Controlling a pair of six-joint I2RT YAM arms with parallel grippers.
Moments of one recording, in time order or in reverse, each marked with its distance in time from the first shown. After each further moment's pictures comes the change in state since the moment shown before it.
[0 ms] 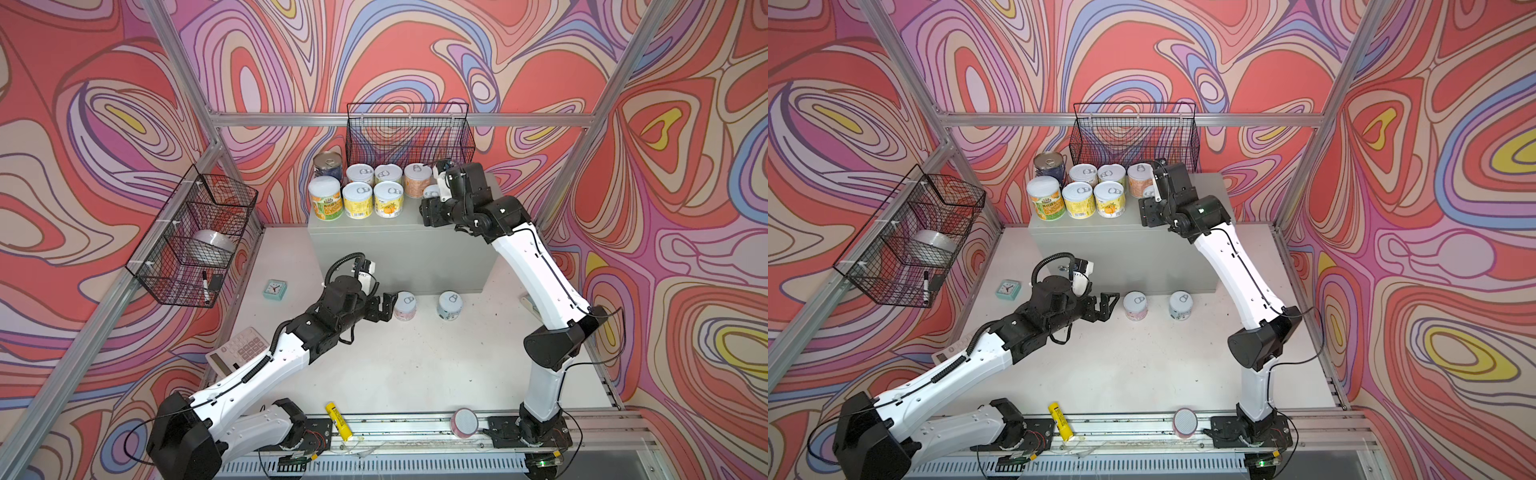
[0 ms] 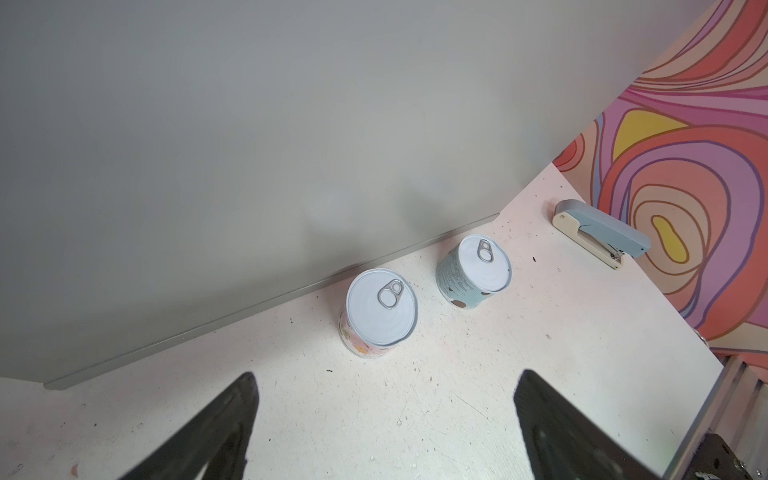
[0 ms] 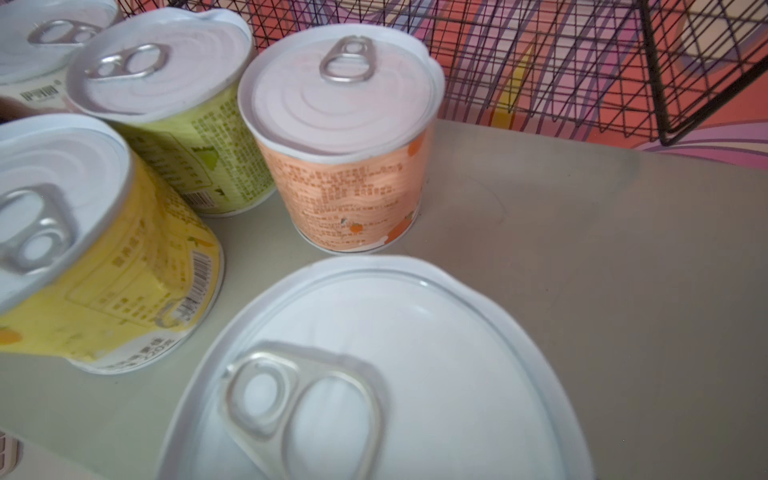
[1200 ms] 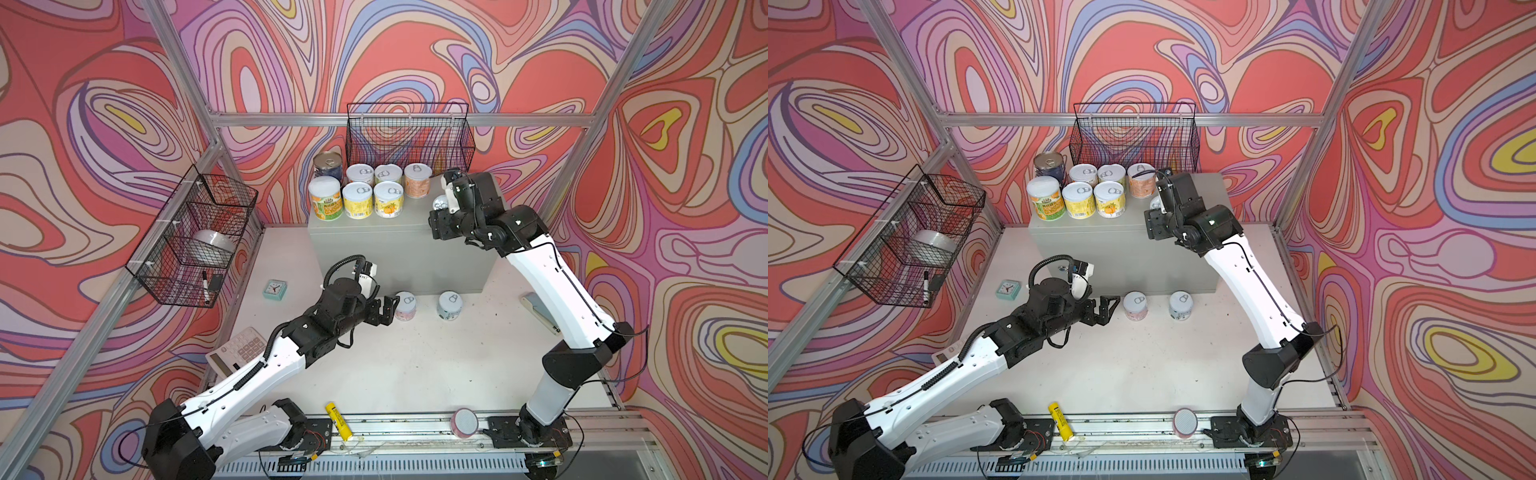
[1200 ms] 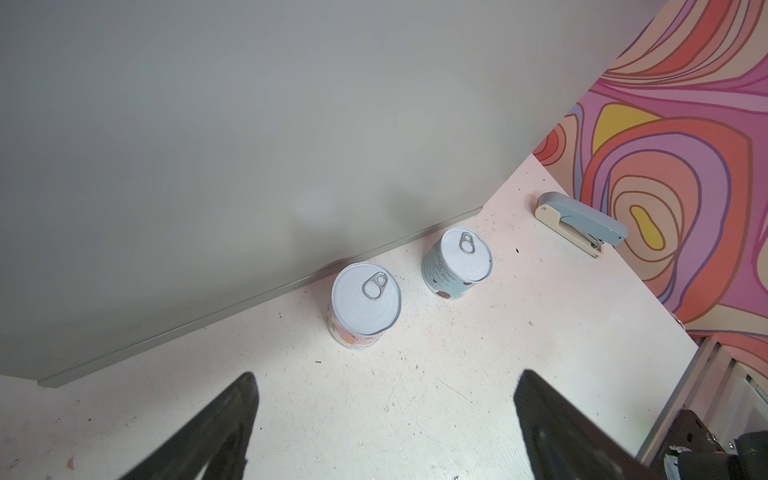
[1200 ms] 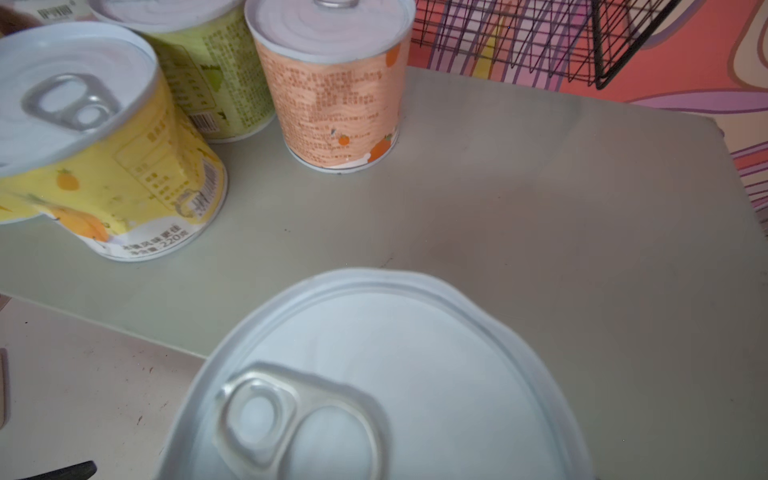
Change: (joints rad) left arm -0.034 -0.039 0.011 -0.042 -0.001 0.000; right arm 0.032 -0.149 -0.145 -0.059 0.074 0.010
